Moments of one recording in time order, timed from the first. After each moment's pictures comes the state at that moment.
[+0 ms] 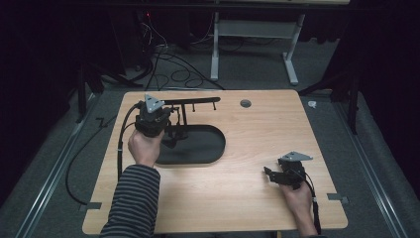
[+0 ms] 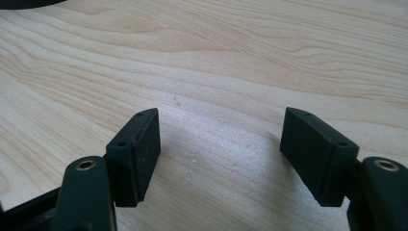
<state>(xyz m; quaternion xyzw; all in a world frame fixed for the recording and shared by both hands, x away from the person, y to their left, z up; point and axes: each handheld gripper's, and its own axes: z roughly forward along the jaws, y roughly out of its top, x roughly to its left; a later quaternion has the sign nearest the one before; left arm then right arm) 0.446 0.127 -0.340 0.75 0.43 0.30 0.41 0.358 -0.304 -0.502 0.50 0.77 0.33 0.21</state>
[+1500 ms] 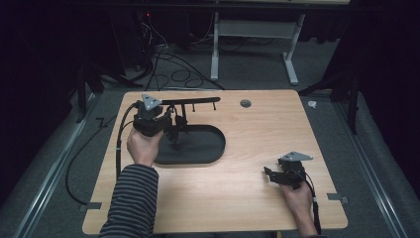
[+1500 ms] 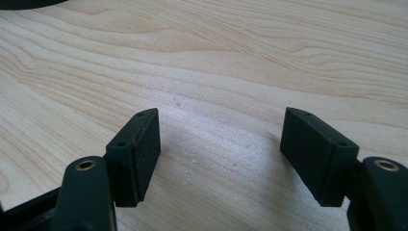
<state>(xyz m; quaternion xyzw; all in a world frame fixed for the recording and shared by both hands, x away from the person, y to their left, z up) 0.449 0.134 -0.342 0.75 0.44 0.29 0.40 0.358 -0.304 -0.502 0.50 0.77 0.33 0.21</state>
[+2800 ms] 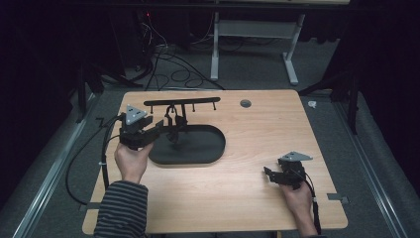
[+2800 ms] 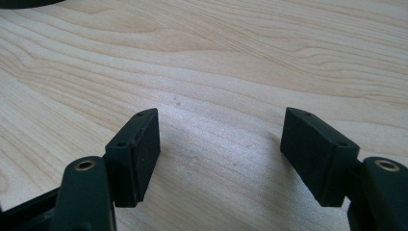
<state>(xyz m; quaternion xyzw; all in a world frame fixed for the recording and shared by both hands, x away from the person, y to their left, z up) 0.405 0.164 -0.340 0.73 0.45 0.27 0.43 0.358 -0.304 -0.502 0.50 0.77 0.33 0.21</state>
